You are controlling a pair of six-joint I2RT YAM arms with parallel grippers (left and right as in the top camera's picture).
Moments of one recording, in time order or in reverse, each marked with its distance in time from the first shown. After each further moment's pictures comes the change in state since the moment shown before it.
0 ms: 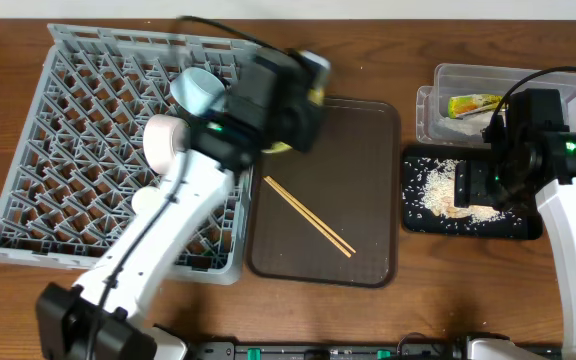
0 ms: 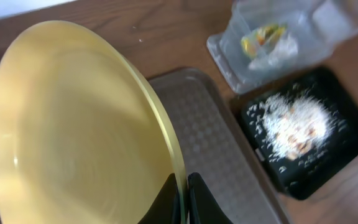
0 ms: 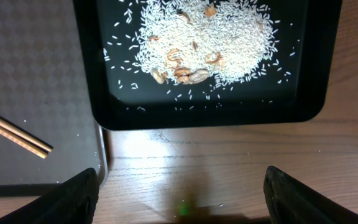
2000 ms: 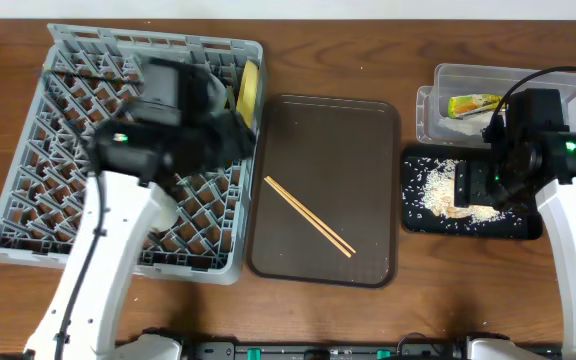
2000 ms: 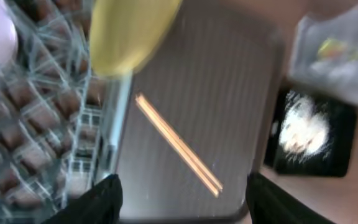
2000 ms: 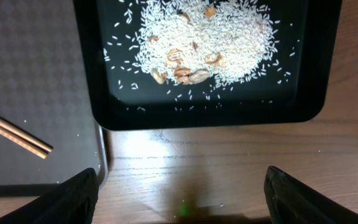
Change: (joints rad) left arm 0.171 -0.159 -0.004 -0.483 -0.043 -0.433; right arm 0.000 0.000 0.000 0.000 0.000 0.000
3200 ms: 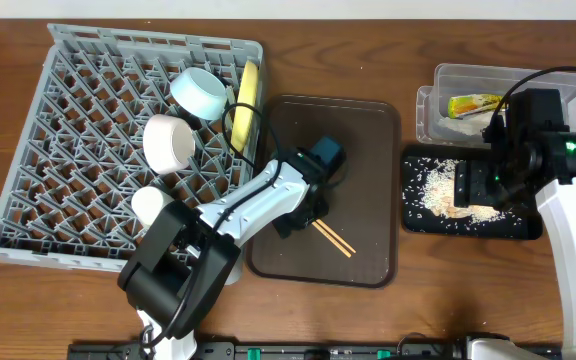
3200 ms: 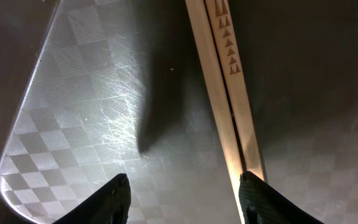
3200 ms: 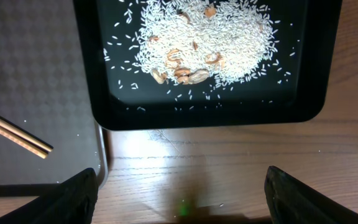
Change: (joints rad) left arm -0.415 0.488 -0.186 0.185 -0.216 -0.674; right arm 0.000 0.000 0.000 0.000 0.000 0.000
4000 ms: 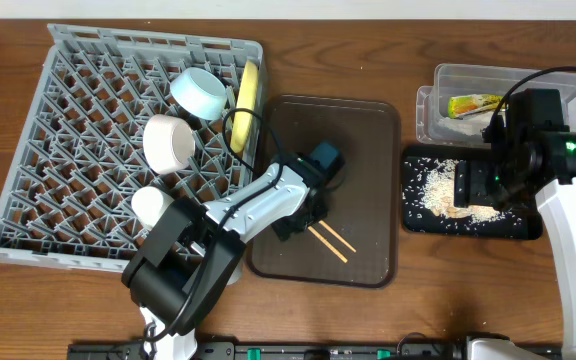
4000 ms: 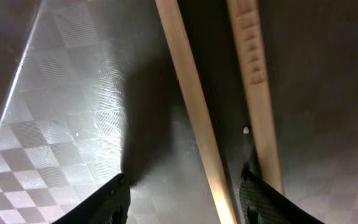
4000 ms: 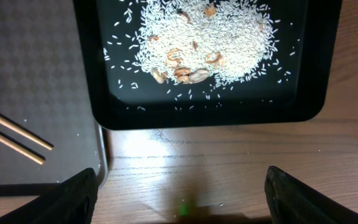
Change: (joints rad) left arm 0.000 0.021 -0.044 0.058 -0.004 -0.013; right arm 0.000 0.000 0.000 -0.002 0.000 0.000
